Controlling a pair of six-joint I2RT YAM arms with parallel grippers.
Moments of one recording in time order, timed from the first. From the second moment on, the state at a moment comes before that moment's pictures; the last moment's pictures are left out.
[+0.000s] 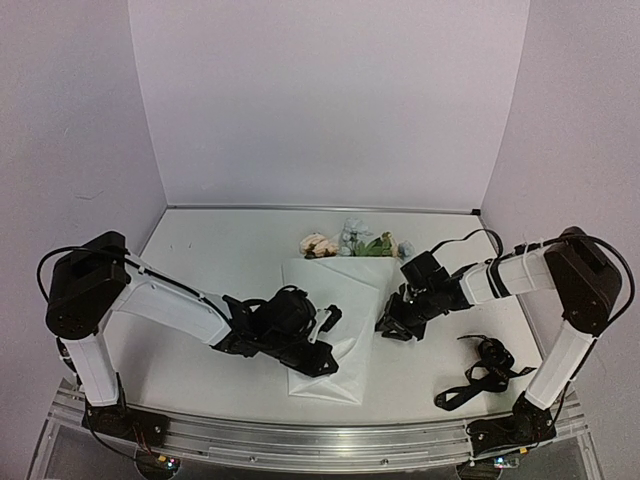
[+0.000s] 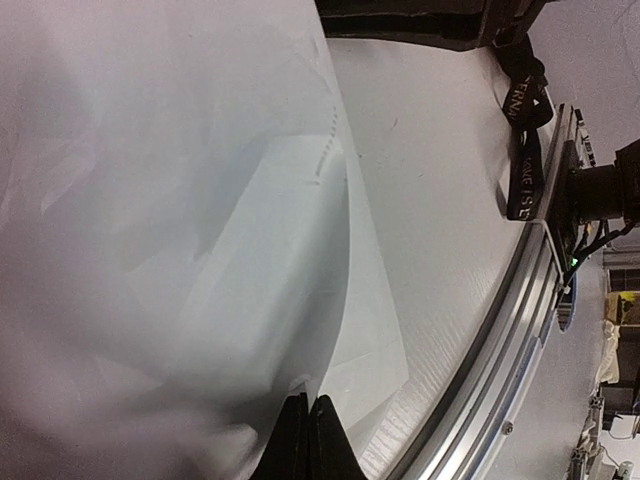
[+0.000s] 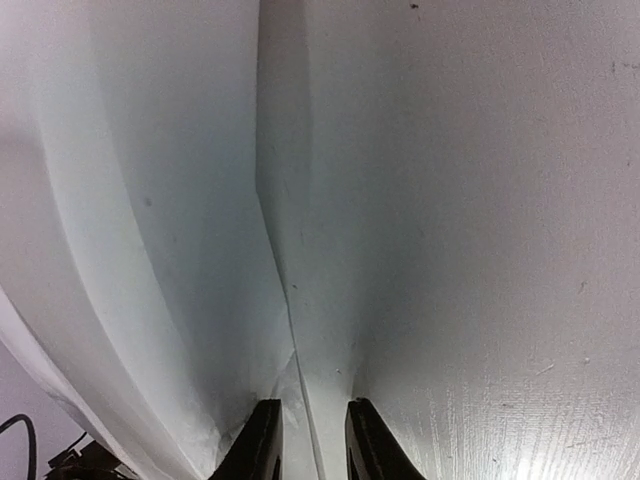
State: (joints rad) left arm -1.16 1.84 0.95 0.08 0.26 -0.67; right arm 0.64 1.74 0.85 -0.17 -0.29 1.05
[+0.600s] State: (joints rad) left arm -1.16 1.93 1.04 0.09 0.29 -0.65; right arm 0.64 1.55 0.85 -0.40 -0.29 0.95
